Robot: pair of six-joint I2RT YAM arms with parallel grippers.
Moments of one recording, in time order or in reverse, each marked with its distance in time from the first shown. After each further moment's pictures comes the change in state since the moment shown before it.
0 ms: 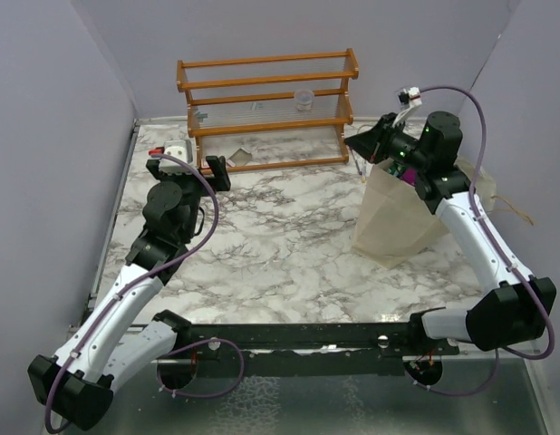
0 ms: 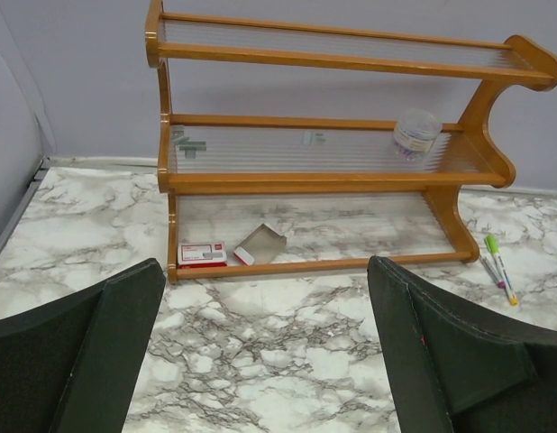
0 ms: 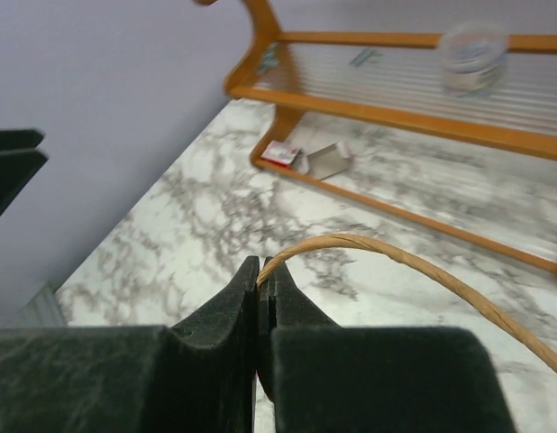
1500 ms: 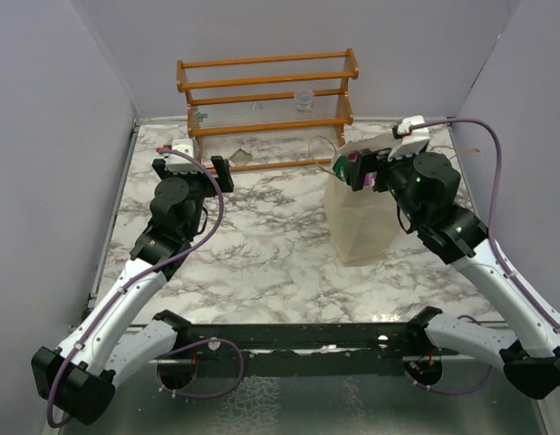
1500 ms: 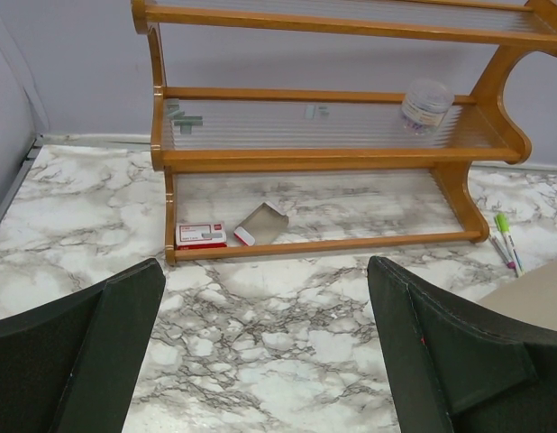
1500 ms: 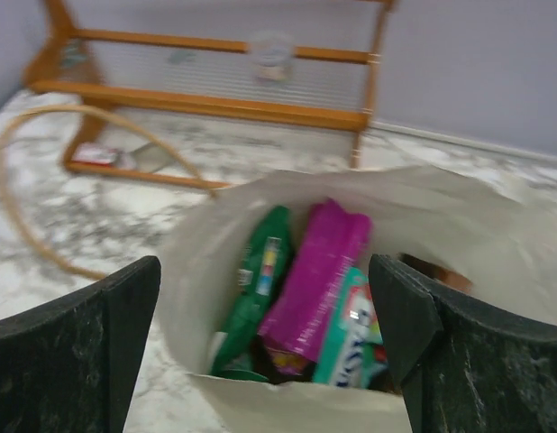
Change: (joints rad) left arm 0.000 0.043 0.001 -0.024 0.001 -0.013; right arm 0.428 -0.286 -0.028 -0.297 0.830 -0.300
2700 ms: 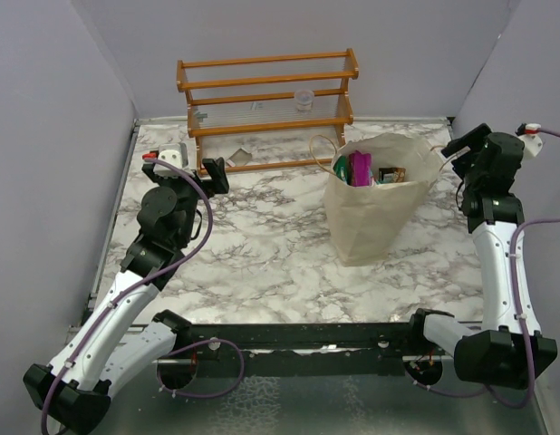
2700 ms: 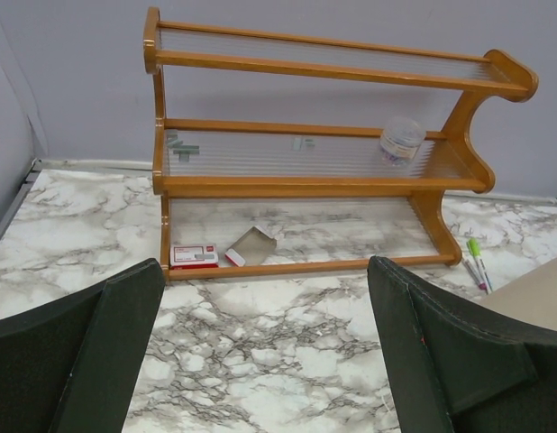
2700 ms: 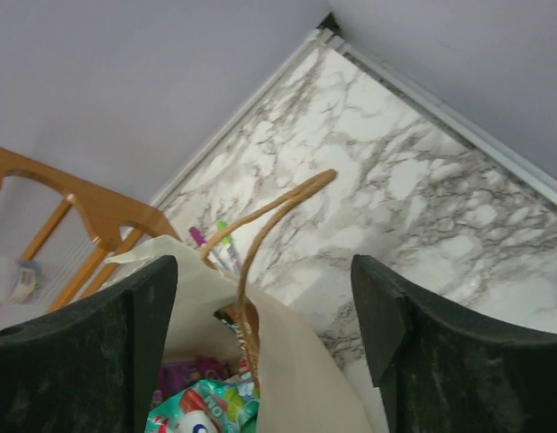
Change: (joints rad) left arm -0.014 -0.090 0.001 -0.006 0.000 -0.006; right arm -0.771 0.063 -0.027 -0.089 0.047 0.552
